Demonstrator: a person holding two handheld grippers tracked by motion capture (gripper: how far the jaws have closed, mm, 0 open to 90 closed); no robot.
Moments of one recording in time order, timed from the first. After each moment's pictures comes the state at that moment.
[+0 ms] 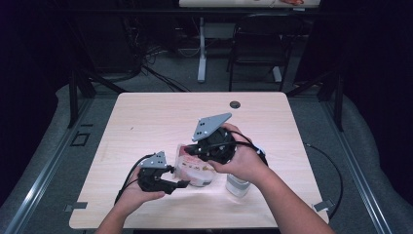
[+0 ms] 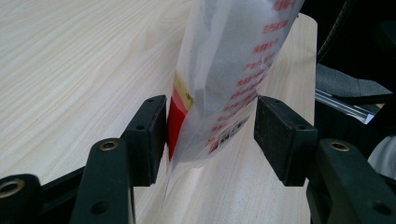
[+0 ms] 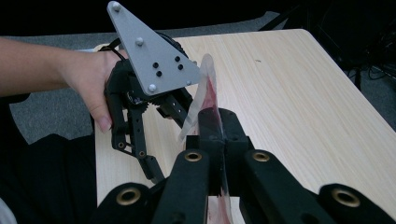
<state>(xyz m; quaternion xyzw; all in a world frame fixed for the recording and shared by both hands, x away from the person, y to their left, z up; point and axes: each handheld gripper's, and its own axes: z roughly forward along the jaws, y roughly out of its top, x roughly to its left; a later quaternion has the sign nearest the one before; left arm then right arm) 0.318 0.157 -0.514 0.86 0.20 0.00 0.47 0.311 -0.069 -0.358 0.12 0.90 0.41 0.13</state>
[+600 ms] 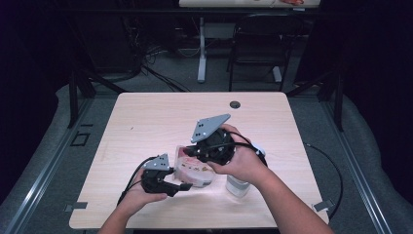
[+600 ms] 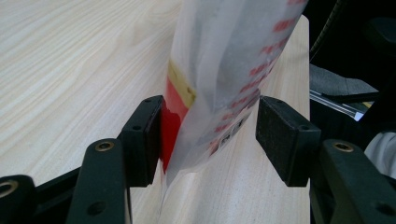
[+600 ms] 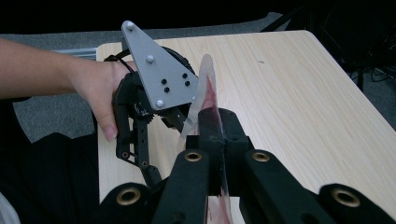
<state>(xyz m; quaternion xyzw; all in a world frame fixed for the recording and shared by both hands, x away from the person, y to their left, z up) 0.320 0.152 -0.526 0.86 0.19 -0.01 0.48 0.309 -0.067 -0.357 0.11 0.90 0.41 0.12</state>
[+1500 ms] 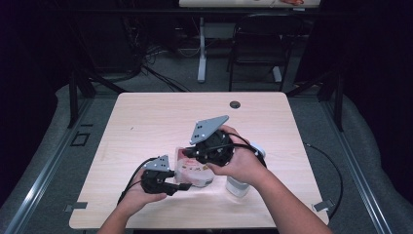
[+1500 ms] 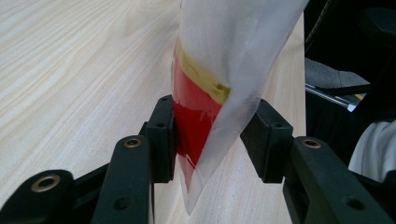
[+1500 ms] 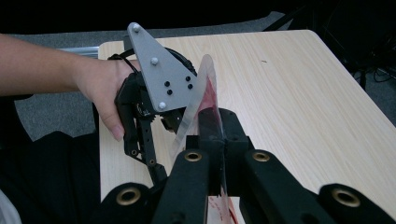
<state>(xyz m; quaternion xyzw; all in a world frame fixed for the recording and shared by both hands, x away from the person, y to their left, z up) 0.320 0.154 -0.529 0.87 0.18 -0.02 0.47 0.308 -0.065 -0.360 0.11 0.90 0.41 0.12</state>
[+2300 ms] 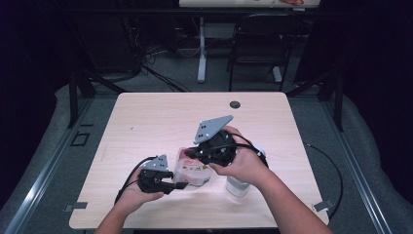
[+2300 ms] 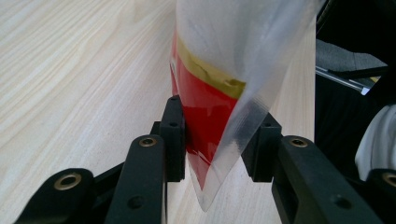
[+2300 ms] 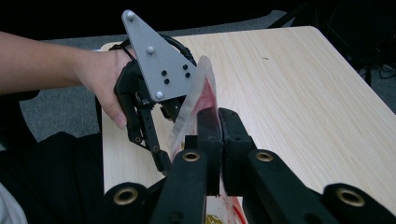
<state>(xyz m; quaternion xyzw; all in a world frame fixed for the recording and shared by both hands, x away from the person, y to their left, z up) 0.320 0.159 -0.521 0.88 0.17 -0.01 0.43 0.310 -0.072 -0.364 0.12 0.90 0.41 0.11</state>
